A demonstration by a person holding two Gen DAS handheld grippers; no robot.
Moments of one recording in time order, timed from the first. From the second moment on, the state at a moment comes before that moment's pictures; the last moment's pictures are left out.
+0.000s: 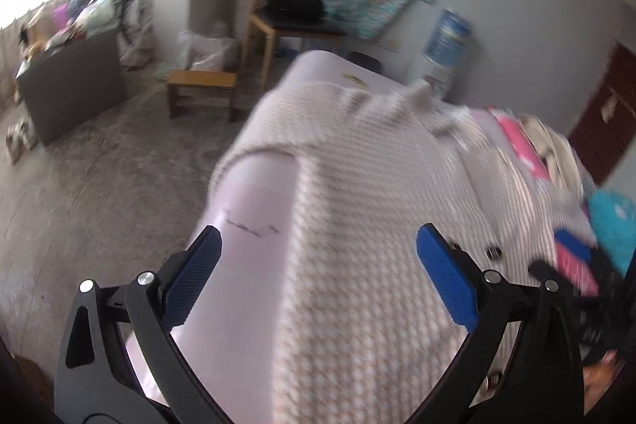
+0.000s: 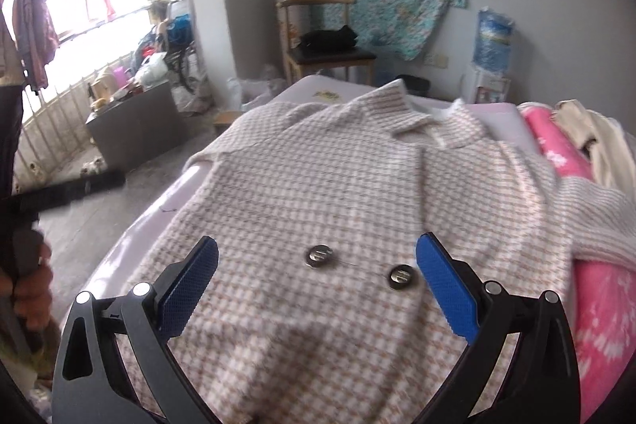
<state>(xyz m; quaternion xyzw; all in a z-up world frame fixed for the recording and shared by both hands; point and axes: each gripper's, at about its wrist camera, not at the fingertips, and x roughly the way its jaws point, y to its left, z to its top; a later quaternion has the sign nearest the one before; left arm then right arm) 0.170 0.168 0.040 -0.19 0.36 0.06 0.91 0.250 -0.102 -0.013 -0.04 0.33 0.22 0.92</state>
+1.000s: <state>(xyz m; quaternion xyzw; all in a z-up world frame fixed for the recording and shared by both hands) 0.309 0.375 -0.272 -0.75 0.44 -0.07 0.48 0.311 0.002 -0.088 -0.10 0.45 0.23 0.86</state>
